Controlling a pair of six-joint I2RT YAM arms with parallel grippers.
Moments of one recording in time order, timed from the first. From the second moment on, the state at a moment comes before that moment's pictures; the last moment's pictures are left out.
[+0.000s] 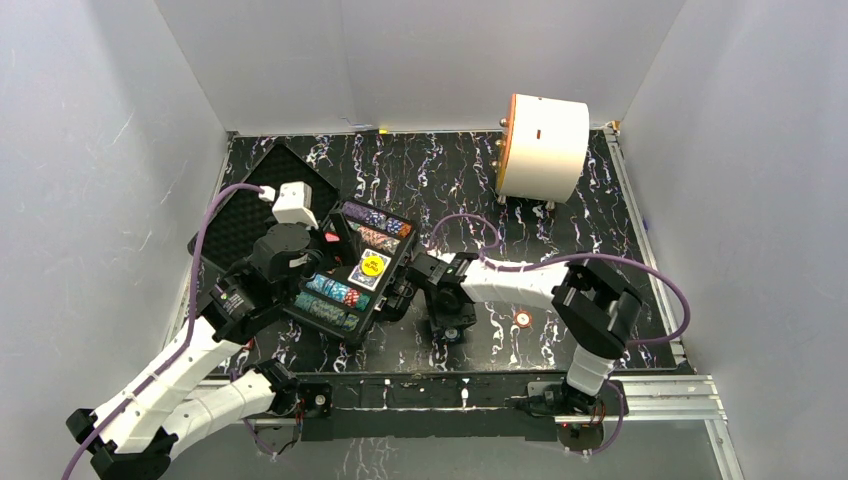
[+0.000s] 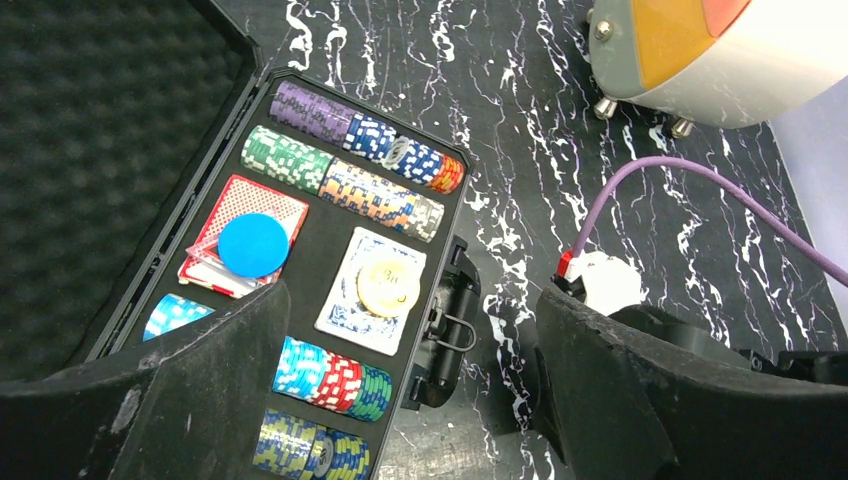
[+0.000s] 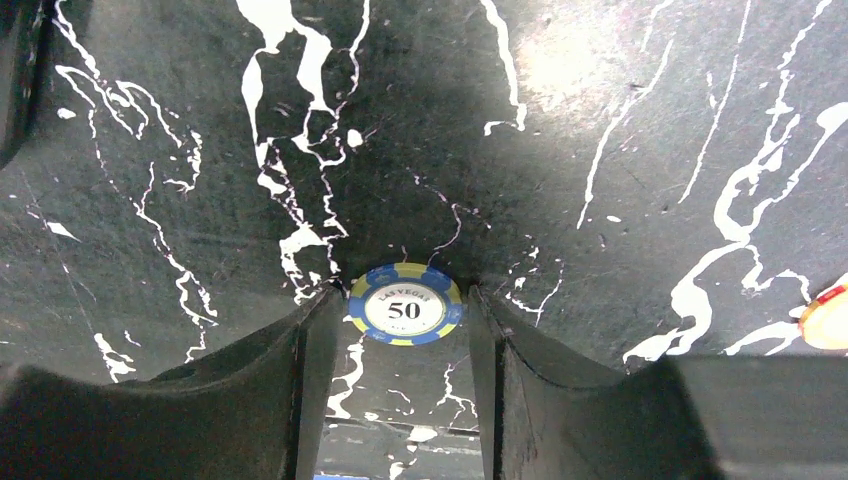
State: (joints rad) left arm -0.75 0.79 0.98 -0.61 -0.47 -0.51; right arm 1.06 1.71 1.05 -0.75 0.13 0.81
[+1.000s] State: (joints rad) left arm -0.75 0.83 0.98 -0.66 -0.51 -0.54; right arm 1.09 1.70 1.03 -0.73 0.17 0.84
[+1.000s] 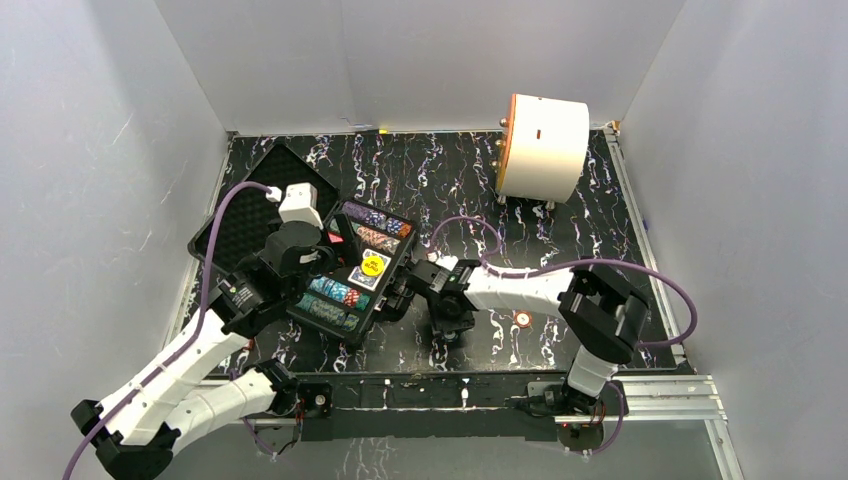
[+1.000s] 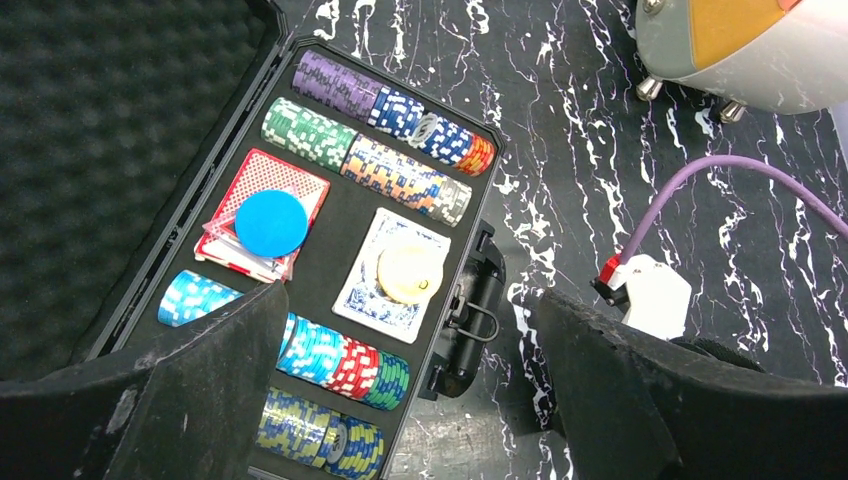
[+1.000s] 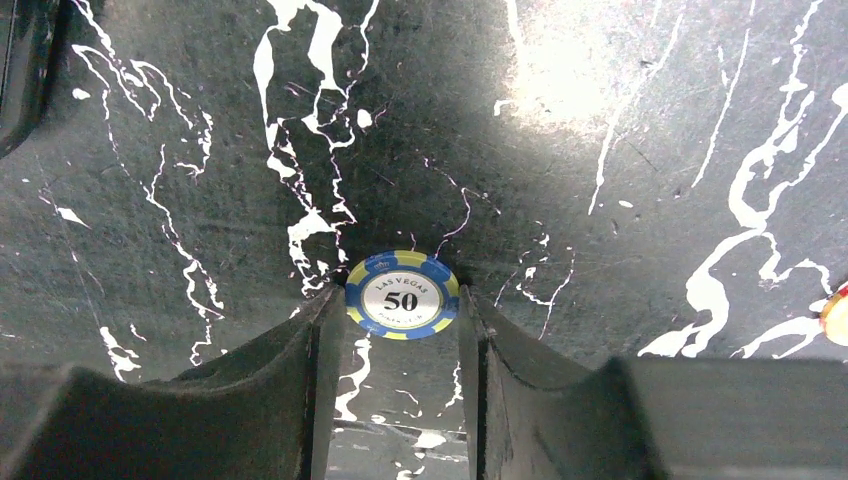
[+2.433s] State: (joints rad) left arm -0.76 1.19 0.53 0.29 0.25 -0.83; right arm 0.73 1.27 0.80 -0.26 -0.23 1.28
